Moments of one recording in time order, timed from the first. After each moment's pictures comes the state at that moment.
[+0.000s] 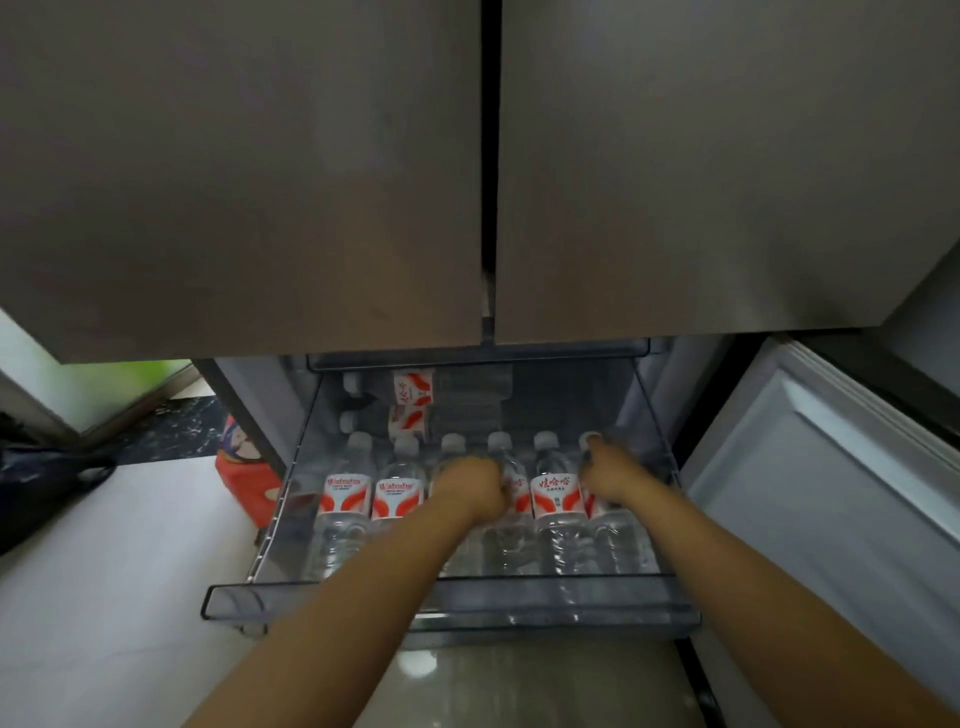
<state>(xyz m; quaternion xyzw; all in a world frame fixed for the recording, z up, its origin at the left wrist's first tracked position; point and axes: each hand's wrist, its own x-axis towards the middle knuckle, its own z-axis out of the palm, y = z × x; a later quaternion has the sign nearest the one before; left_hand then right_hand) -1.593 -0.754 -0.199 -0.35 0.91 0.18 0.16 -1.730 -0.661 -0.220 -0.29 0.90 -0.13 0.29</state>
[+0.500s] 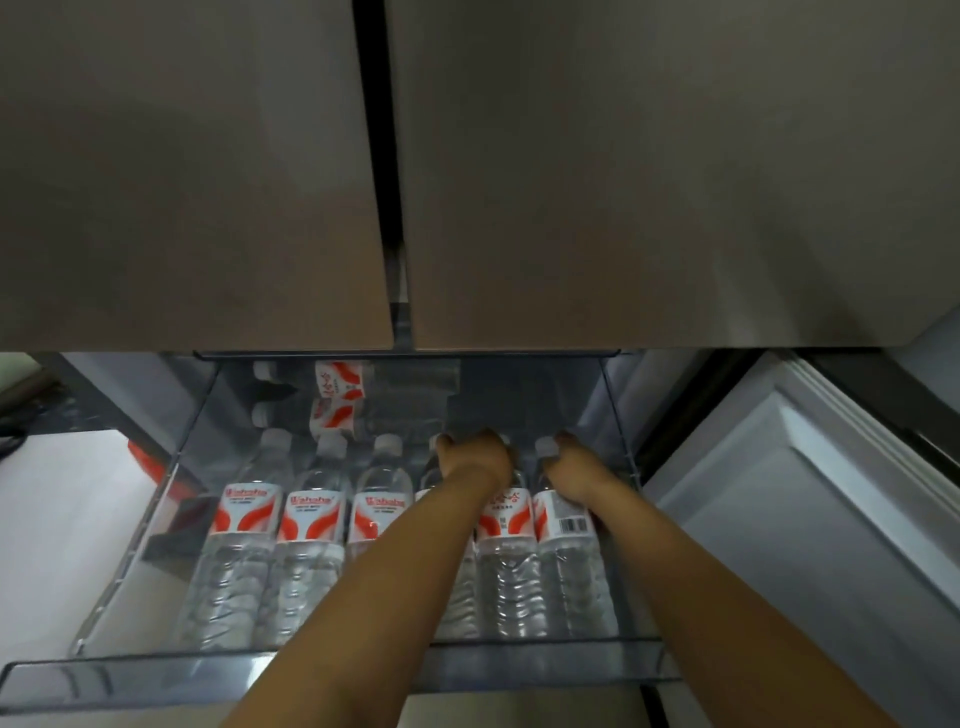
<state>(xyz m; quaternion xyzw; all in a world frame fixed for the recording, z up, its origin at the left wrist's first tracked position) -1.696 -0.755 -0.250 -0.40 0.88 0.19 0.17 -1.772 -0.676 -0.253 -0.24 0.89 -0.20 0.33</state>
